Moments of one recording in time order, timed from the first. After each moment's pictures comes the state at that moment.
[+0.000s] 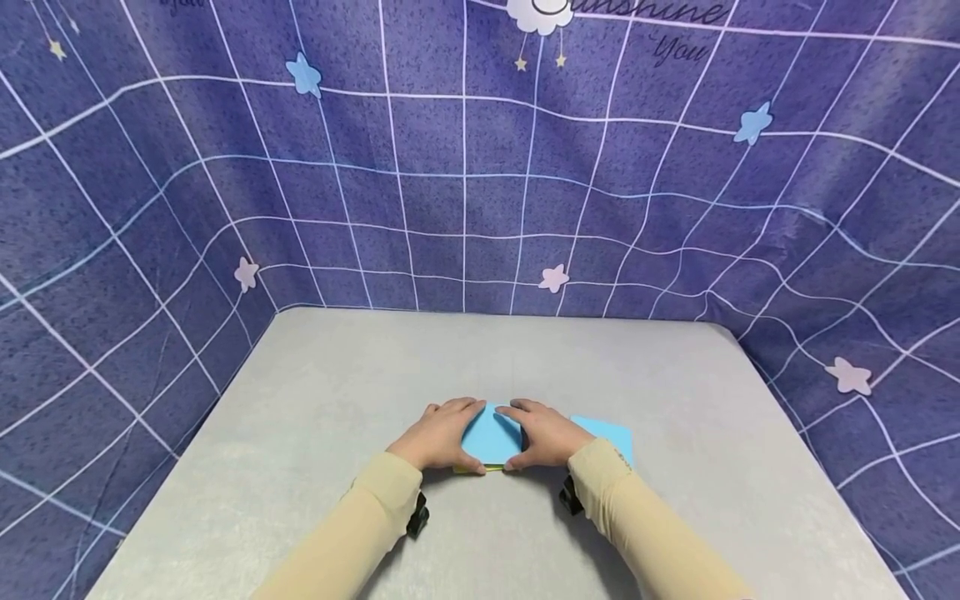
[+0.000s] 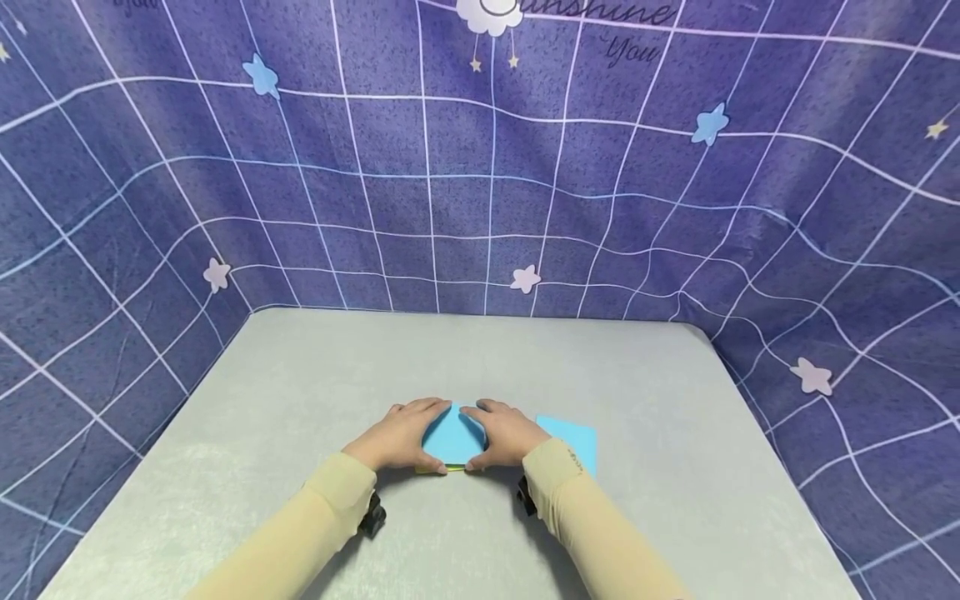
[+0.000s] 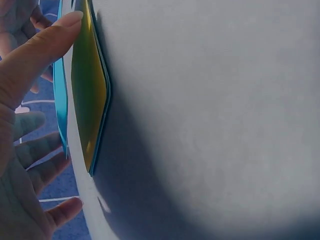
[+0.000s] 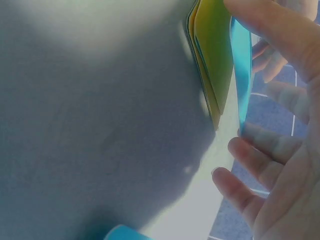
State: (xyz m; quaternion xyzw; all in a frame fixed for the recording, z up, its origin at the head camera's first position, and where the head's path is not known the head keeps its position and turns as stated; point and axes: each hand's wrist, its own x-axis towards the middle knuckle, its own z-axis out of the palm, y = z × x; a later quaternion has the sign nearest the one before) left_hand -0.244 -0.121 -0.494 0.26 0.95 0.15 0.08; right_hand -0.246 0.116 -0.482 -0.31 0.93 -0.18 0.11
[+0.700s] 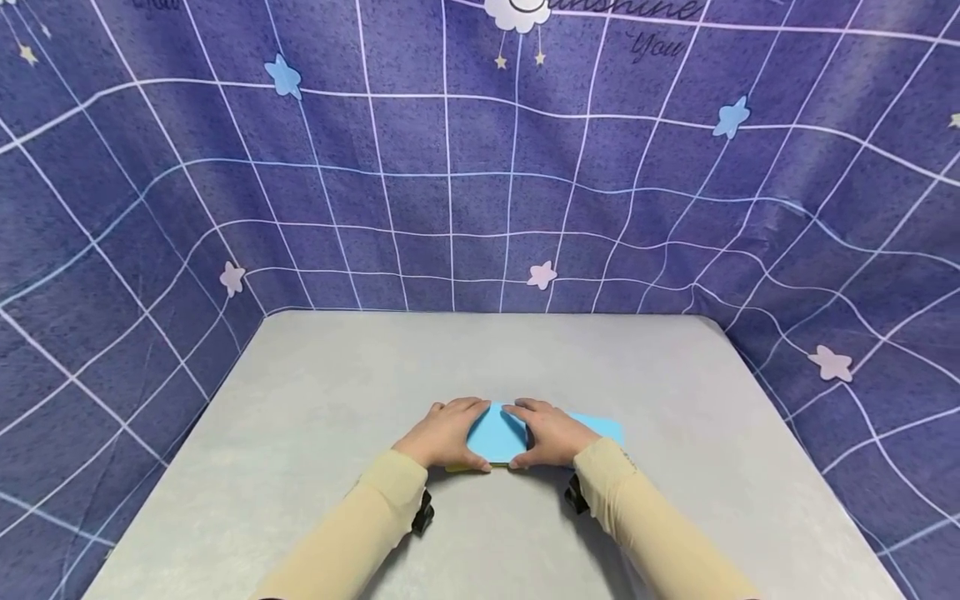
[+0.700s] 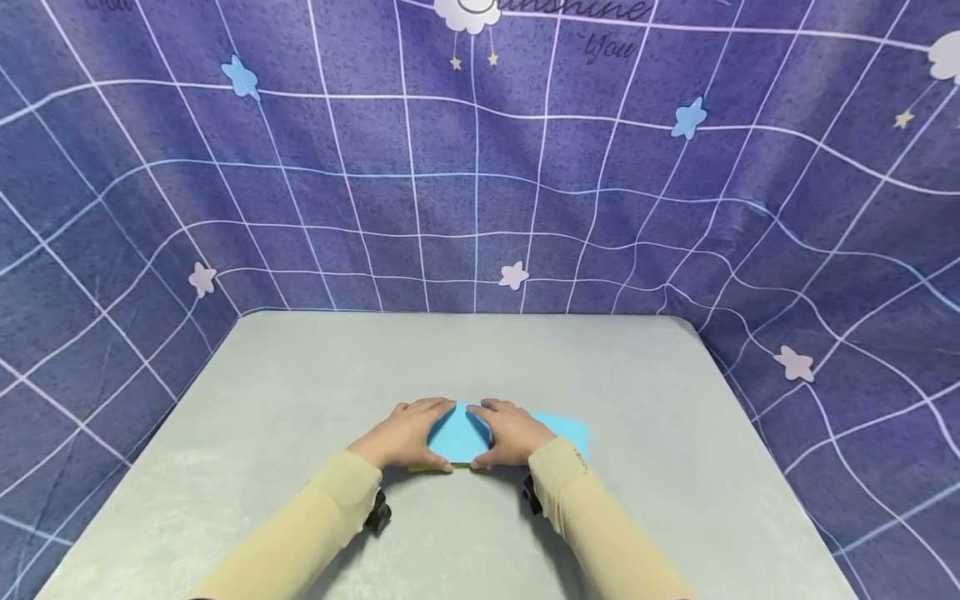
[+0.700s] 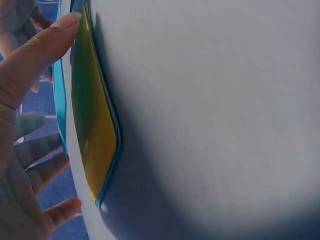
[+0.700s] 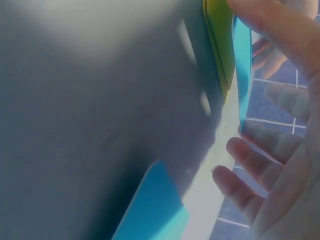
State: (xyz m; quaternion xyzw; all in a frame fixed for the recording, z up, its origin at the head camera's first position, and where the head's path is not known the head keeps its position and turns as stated) left_hand -0.247 -0.097 -0.493 0.28 0.95 0.14 0.08; right_hand -0.245 0.140 -0.487 -0.29 0.93 -0.18 0.11
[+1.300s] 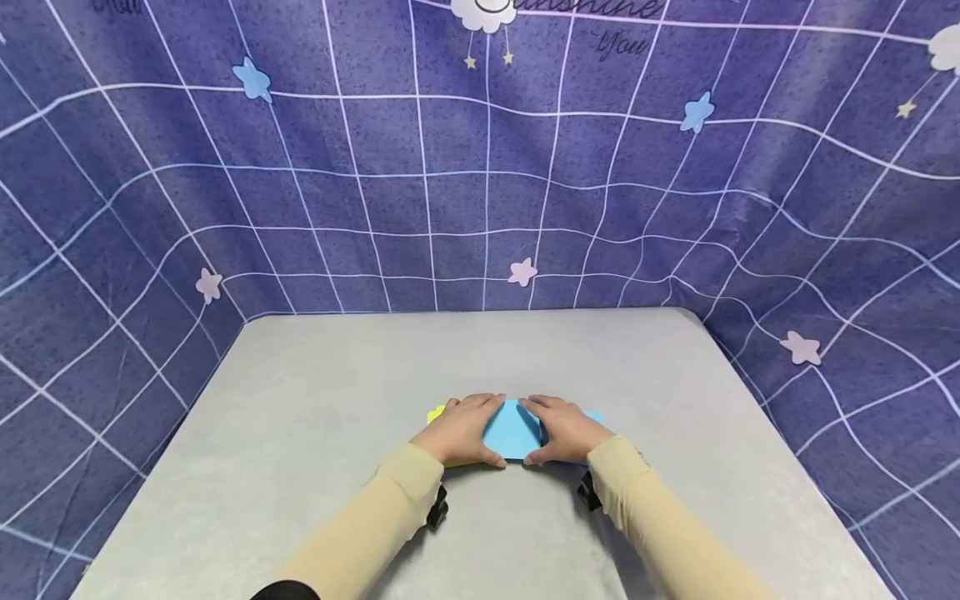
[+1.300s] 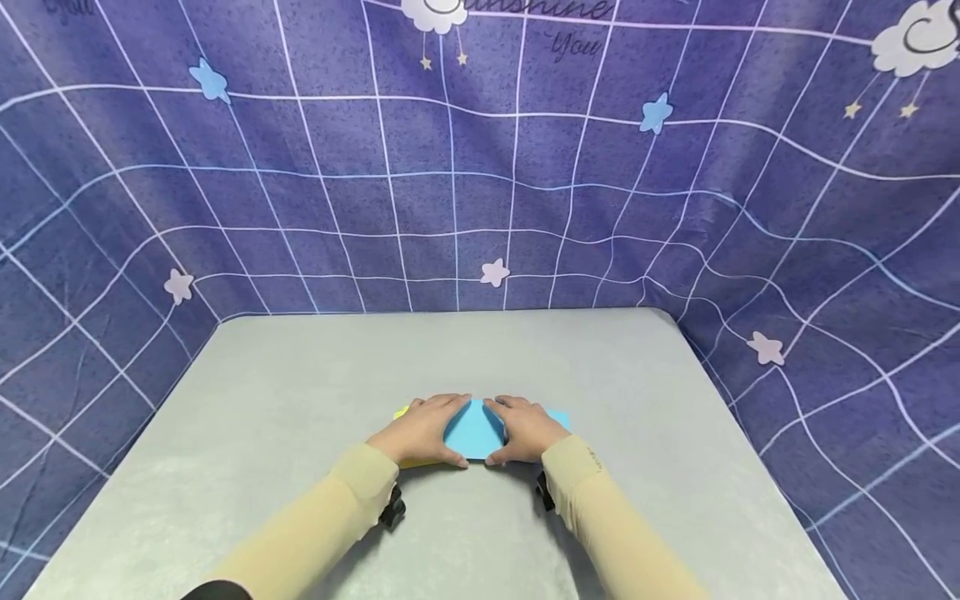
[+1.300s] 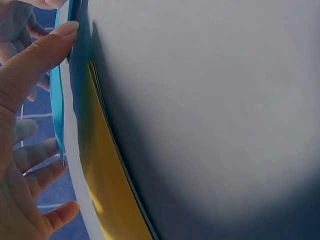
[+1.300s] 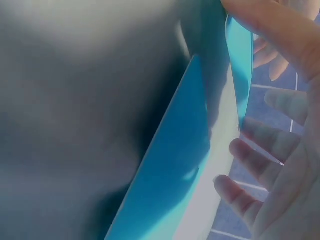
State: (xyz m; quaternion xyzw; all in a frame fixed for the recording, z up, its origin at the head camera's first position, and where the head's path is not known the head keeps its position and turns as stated) left_hand -0.252 -0.051 -0.492 0.31 0.94 0.13 0.08; right_hand -0.232 0.185 -0.481 -0.25 0.94 -0.18 0.11
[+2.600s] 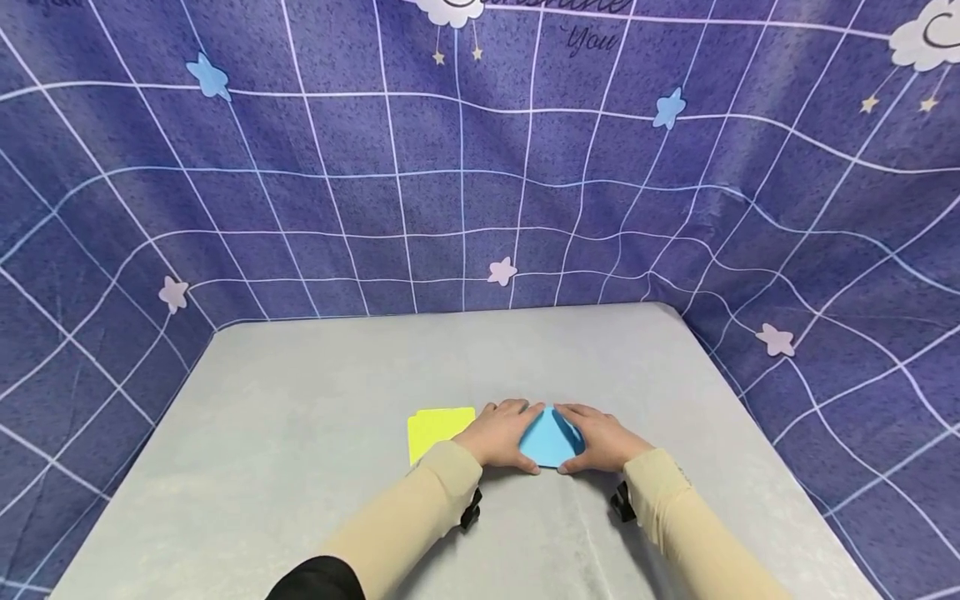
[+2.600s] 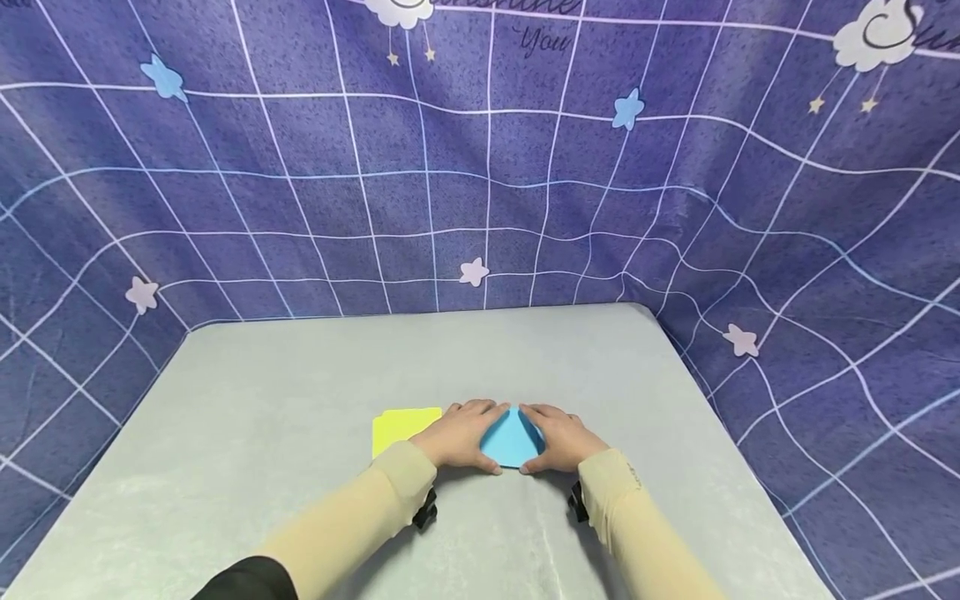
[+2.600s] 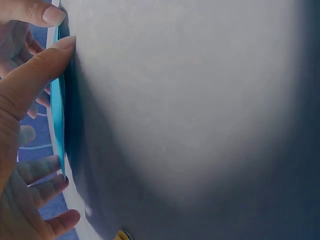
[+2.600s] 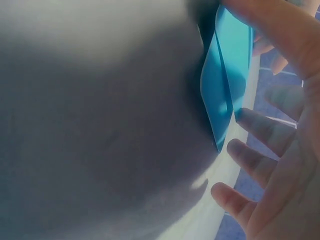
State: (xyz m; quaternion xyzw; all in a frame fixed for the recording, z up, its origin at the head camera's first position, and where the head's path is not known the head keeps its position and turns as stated) left_hand -0.252 0.036 -0.499 0.35 0.93 0.07 0.11; right_hand -0.213 0.262 -0.493 -0.19 0.96 -0.19 0.11
